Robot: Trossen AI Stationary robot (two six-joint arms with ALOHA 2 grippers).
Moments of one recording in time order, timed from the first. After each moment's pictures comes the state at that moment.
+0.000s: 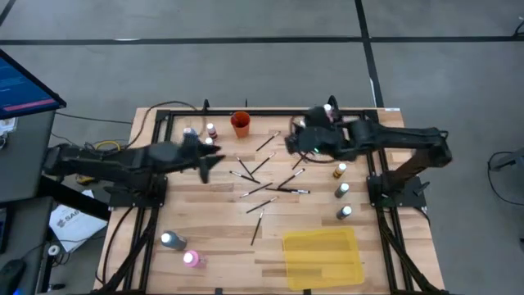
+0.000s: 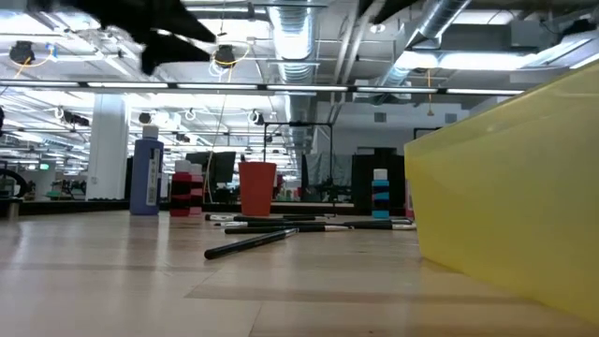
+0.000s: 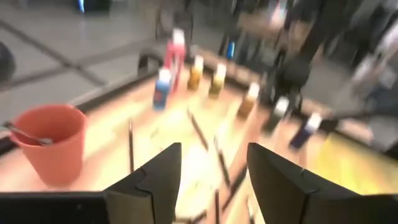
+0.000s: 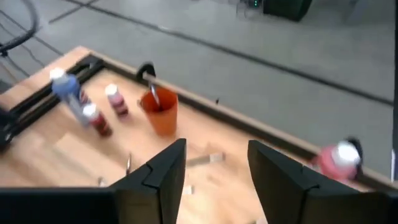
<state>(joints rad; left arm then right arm) 0.00 0.85 0.63 -0.11 -0.39 -0.40 0.09 1.52 1.70 -1.12 0.87 0.84</state>
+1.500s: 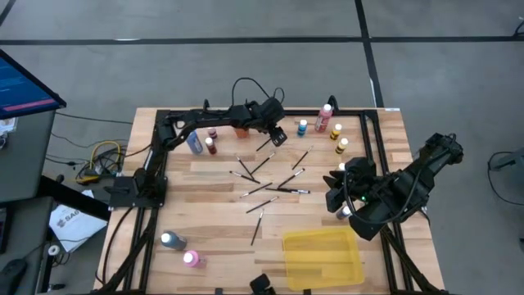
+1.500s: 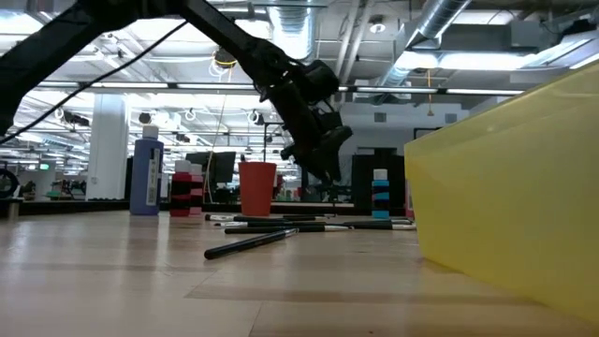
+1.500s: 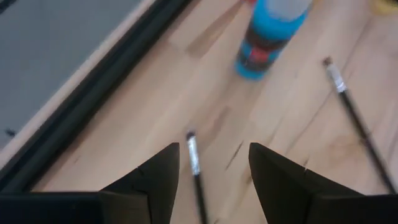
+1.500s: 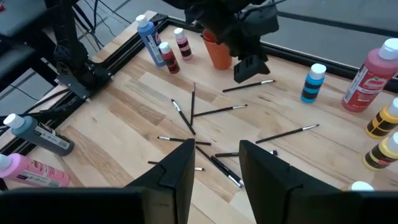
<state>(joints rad) 0.43 2.19 1.72 -0.45 -0.09 -0.12 0.70 1.46 1.70 -1.57 0.95 1.59</state>
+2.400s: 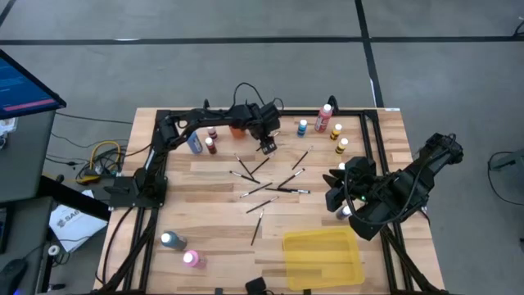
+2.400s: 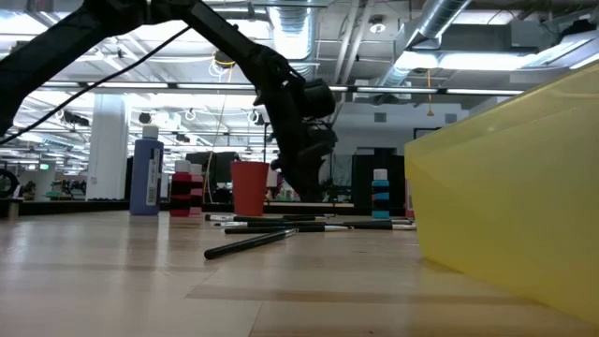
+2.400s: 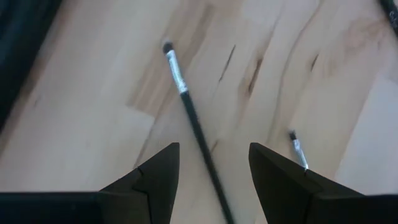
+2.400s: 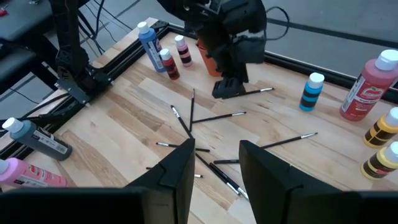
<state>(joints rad) 0.44 2.22 1.73 -0.66 -0.01 0.05 0.70 1.46 1.70 -1.57 0.98 1.57</state>
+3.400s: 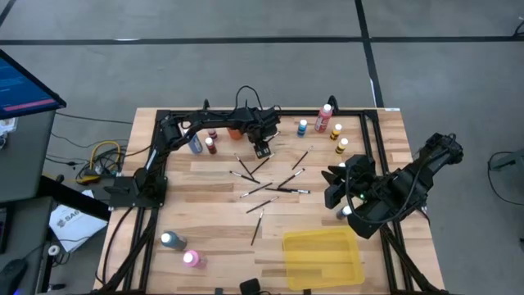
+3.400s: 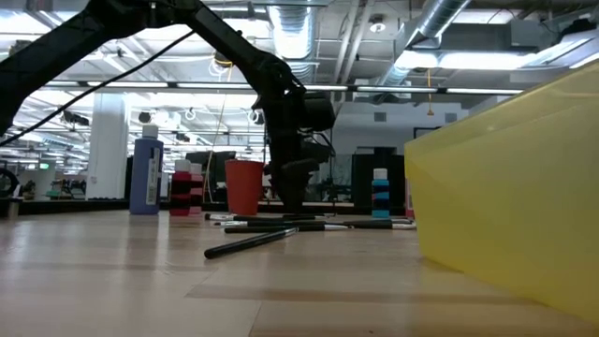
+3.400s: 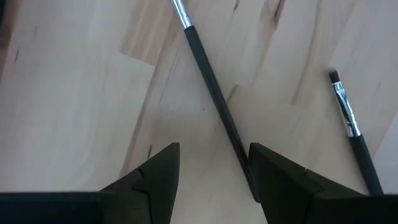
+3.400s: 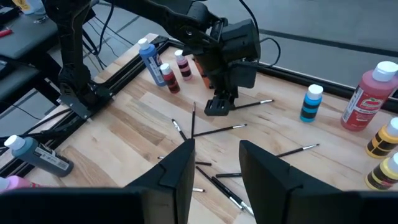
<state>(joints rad) 0.44 2.25 1.72 -0.77 -0.09 0.12 0.68 1.46 1.70 -1.55 1.03 1.57</state>
